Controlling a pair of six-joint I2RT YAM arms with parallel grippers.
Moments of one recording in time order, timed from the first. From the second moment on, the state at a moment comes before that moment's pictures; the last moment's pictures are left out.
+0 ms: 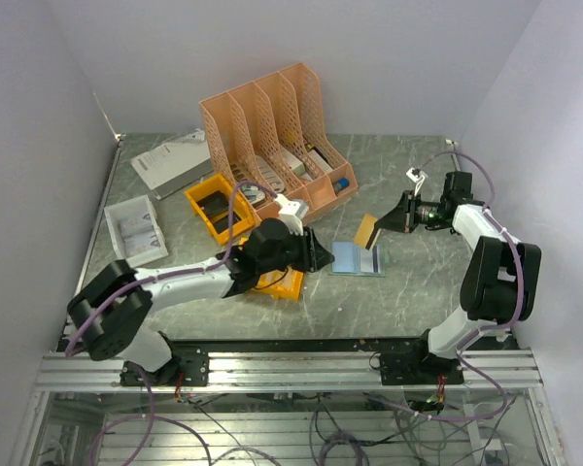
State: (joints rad) left arm -0.90 1.43 0.75 0.40 0.14 -0.71; right arm -0.18 1.62 1.05 -0.44 -1.18 -0.27
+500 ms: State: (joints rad) left arm -0.98 1.80 1.02 0.19 -0.01 -0.67; right arm -0.21 1.83 1.05 -0.60 -1.11 -0.39
